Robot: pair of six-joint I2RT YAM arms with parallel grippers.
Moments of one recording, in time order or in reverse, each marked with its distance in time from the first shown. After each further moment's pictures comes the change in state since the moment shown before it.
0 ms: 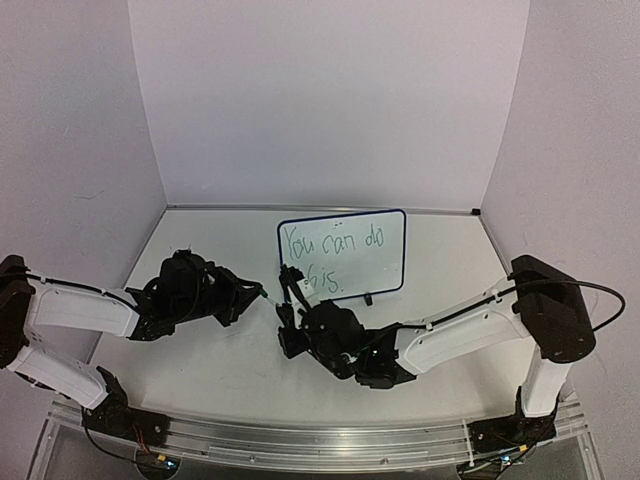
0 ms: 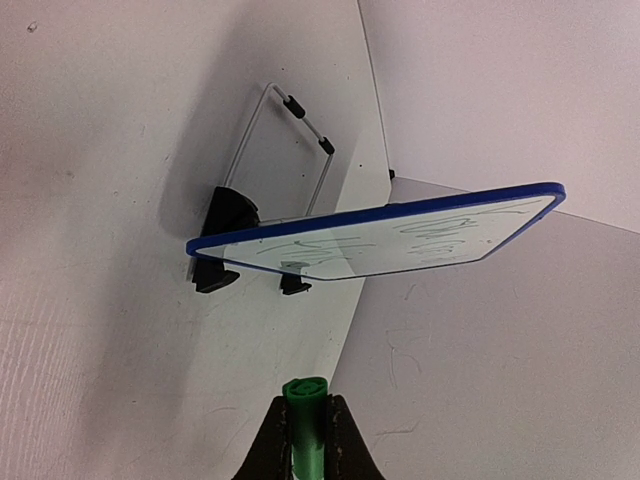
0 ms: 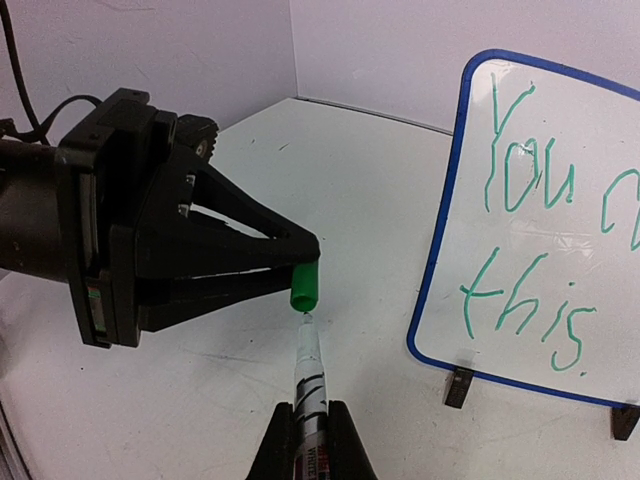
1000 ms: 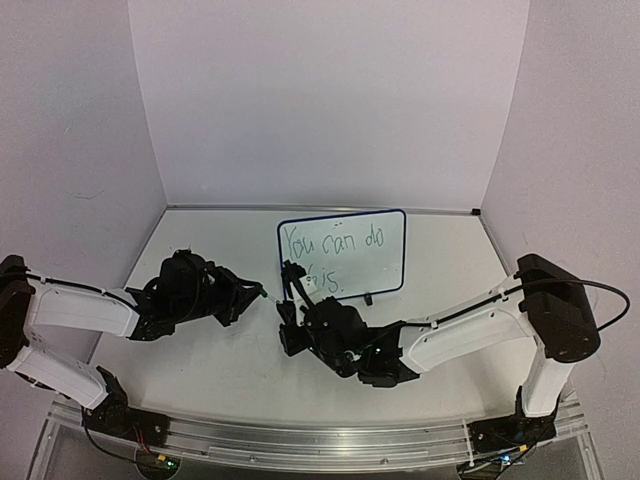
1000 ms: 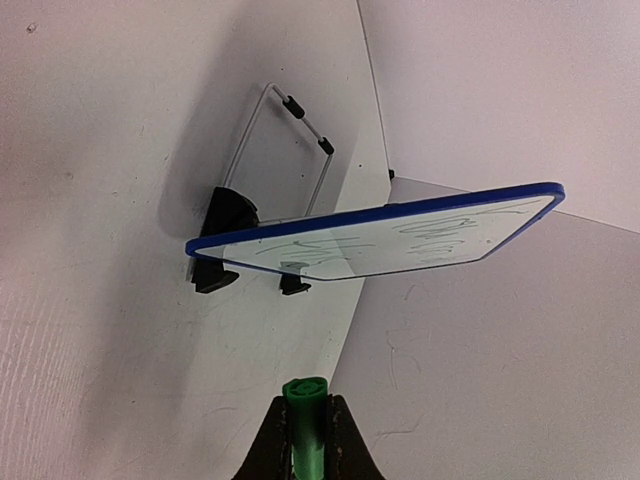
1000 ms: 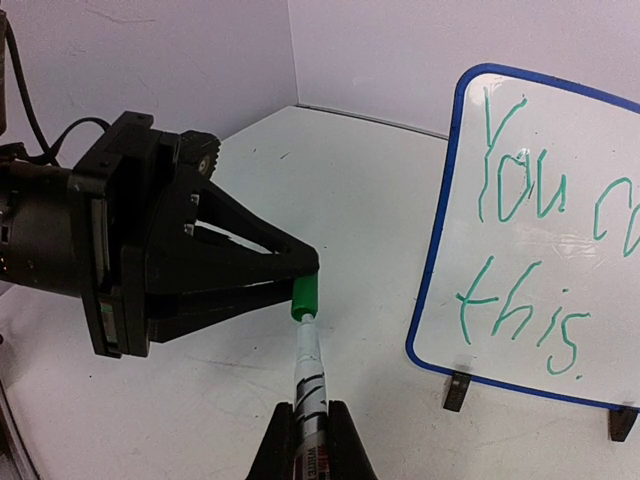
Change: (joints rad) left arm 0.000 0.000 0.001 0.000 -0.001 0.000; right arm 0.000 -0.024 -0.004 -0.006 0.000 0.008
